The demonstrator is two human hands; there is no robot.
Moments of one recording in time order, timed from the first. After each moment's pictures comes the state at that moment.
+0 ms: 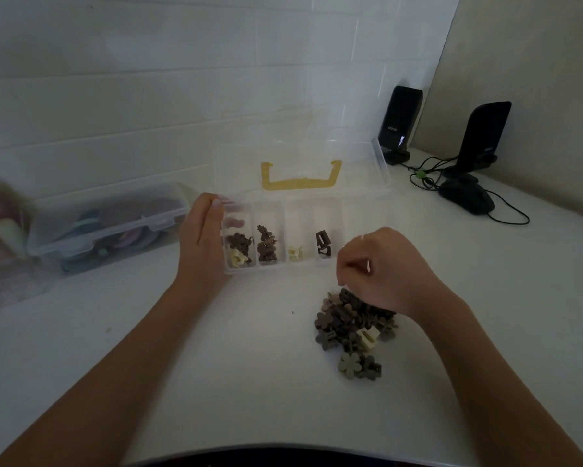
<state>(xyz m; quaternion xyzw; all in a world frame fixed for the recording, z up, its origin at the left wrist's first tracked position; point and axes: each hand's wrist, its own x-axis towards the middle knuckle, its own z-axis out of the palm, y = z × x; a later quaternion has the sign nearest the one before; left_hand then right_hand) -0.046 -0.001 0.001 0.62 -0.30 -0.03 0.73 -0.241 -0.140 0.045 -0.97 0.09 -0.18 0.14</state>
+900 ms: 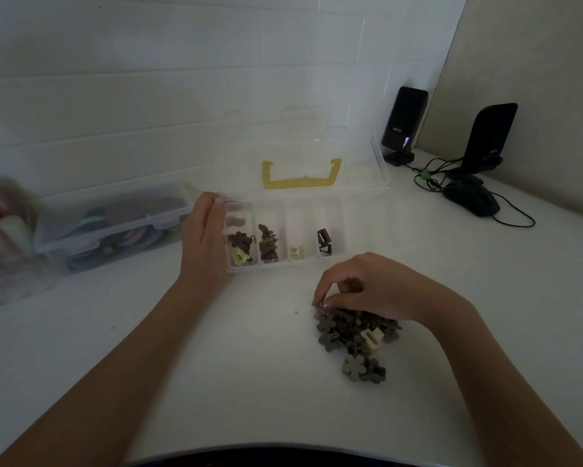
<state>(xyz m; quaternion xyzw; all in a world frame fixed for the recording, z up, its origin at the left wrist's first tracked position) -0.044 0.000 0.002 0.63 -0.28 -0.01 0.72 -0.236 -0.141 0.039 -0.97 0.05 0.02 0.25</state>
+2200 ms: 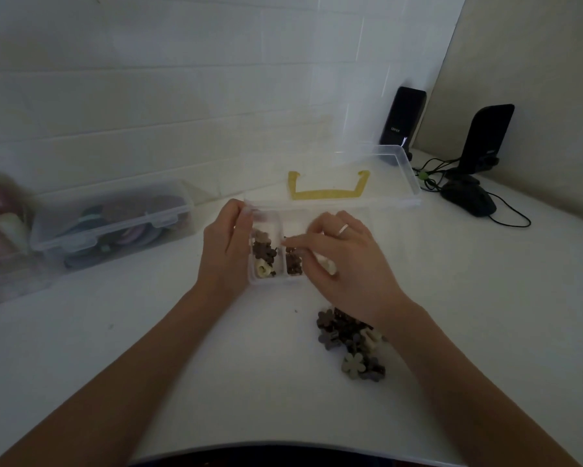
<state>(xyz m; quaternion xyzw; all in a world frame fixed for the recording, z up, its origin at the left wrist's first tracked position) -0.071 -0.006 0.000 0.67 -0.39 0.06 0.63 -0.212 -0.112 0.029 -0.93 0.01 -0.36 0.12</state>
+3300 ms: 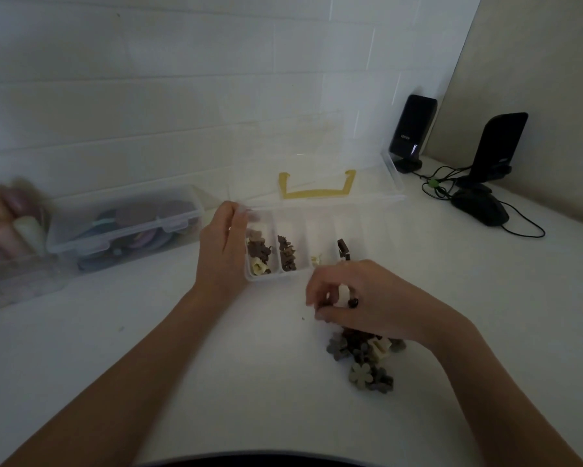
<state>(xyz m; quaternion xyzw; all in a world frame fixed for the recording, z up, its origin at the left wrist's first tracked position) -0.053 -0.001 -0.002 0.69 -0.35 0.07 0.62 -0.234 -0.118 0.046 -0.96 0.00 -0.04 0.26</state>
